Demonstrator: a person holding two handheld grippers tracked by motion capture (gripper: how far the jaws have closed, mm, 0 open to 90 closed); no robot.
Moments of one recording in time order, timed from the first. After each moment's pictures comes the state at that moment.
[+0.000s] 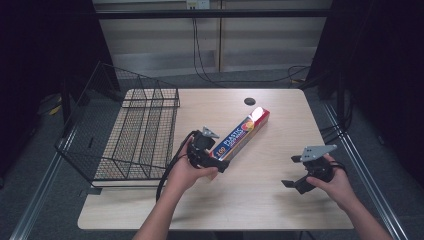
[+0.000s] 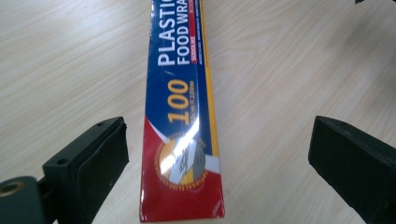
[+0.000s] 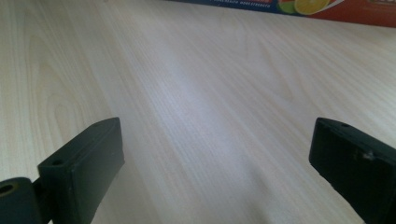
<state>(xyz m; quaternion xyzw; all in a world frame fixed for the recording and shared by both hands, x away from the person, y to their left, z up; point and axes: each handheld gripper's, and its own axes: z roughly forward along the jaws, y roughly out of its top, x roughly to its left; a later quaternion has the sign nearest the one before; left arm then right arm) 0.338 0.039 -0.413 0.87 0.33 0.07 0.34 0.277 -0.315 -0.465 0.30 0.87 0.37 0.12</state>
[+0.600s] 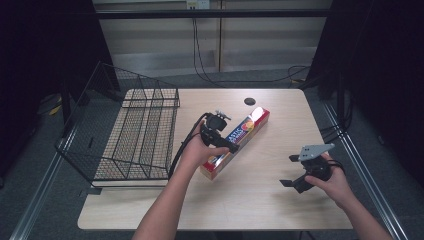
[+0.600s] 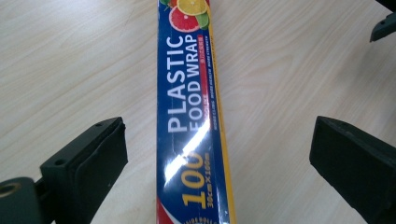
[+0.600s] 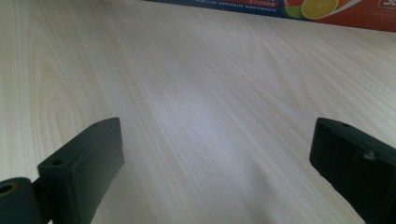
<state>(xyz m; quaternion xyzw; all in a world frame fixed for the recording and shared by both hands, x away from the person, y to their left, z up) 0.391 0.003 -0.405 0.89 0.33 0.04 0.32 0.282 -0.311 -0.467 0.29 0.88 0.37 0.11</state>
